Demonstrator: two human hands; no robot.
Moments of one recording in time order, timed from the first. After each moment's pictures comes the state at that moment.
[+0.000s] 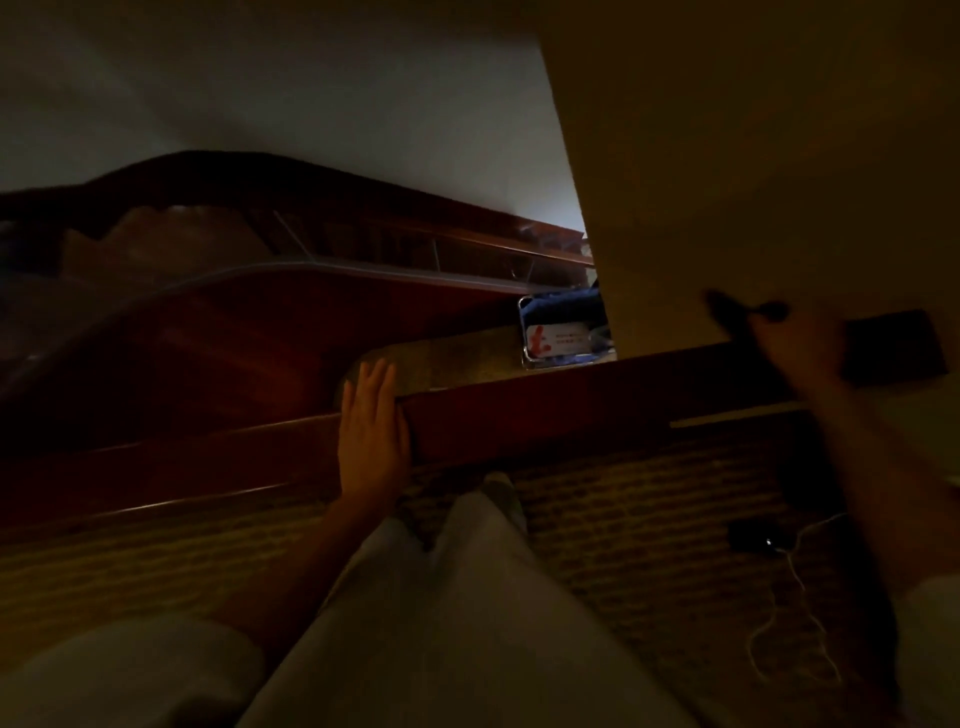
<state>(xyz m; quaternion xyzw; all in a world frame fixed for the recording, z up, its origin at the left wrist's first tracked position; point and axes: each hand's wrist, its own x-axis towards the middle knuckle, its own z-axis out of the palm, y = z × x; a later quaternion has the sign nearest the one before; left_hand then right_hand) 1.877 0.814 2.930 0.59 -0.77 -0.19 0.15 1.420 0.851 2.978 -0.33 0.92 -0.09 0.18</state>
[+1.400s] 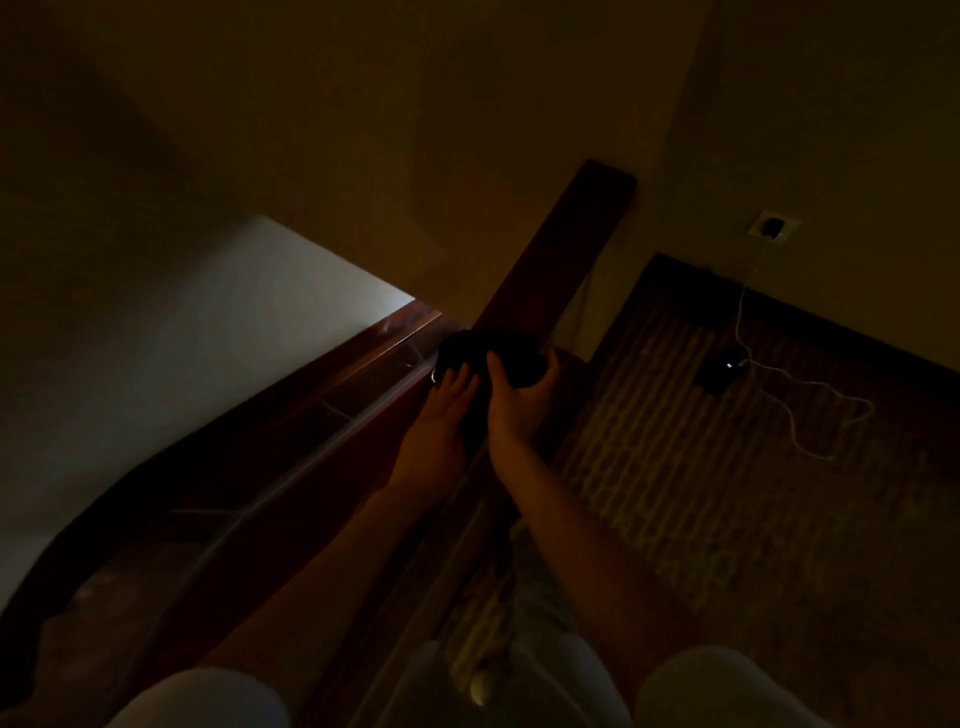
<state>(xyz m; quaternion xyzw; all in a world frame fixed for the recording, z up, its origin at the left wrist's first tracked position) 1.692 0.798 2.948 0.09 -0.94 -0.31 -0.05 1.613 0.869 2.915 0.23 0.67 -0.69 0.11</state>
